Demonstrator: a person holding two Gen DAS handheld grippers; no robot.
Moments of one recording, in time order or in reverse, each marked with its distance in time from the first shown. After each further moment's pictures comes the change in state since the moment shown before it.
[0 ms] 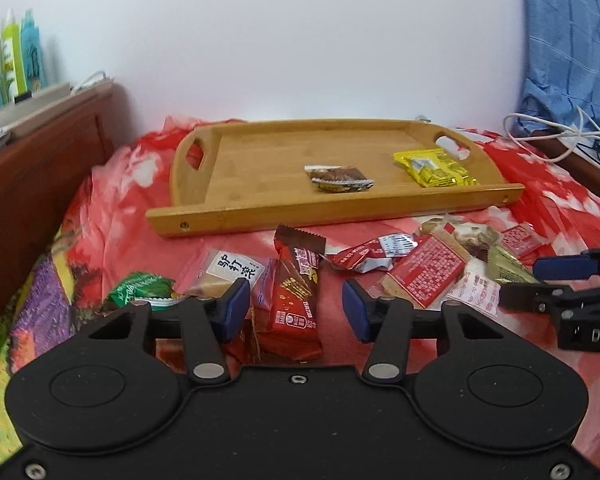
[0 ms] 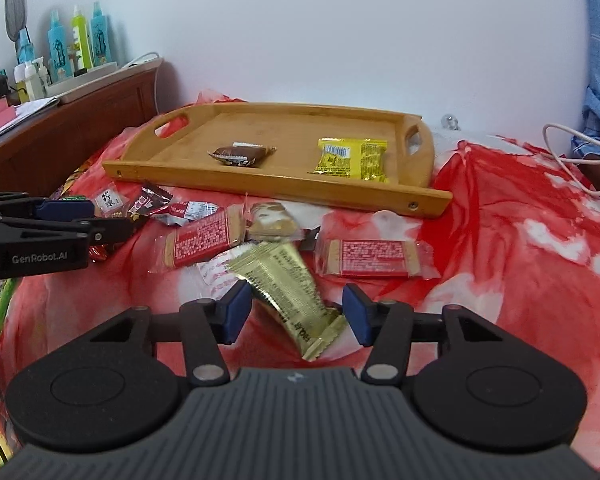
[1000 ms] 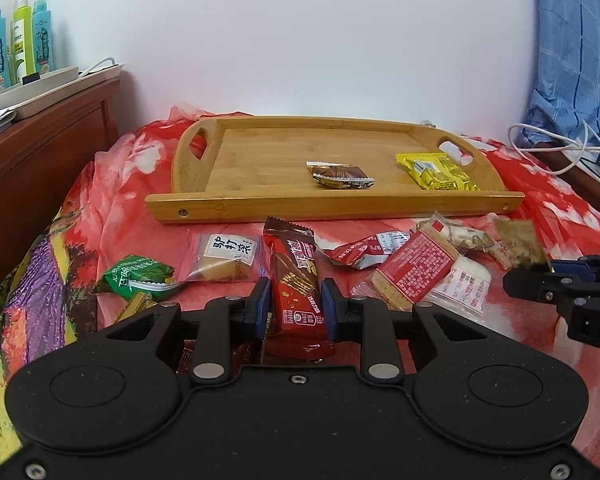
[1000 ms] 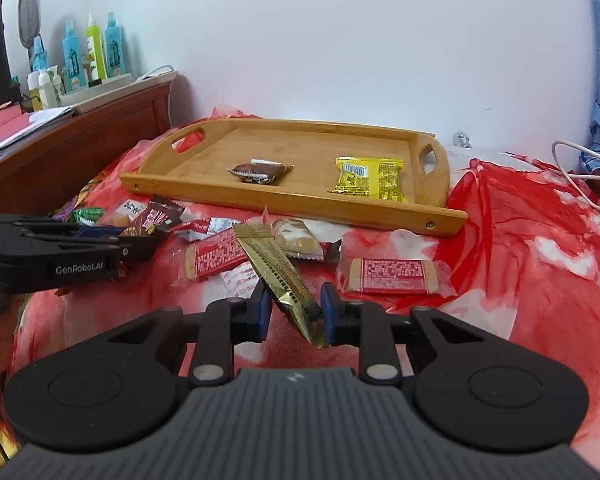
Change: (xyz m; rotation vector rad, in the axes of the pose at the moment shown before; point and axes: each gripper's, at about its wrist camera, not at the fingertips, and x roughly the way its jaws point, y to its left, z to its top) left arm -0.005 -0.002 -0.007 -0.052 -0.009 0.002; right arm -0.011 0.007 0.003 -0.003 -0.058 0.019
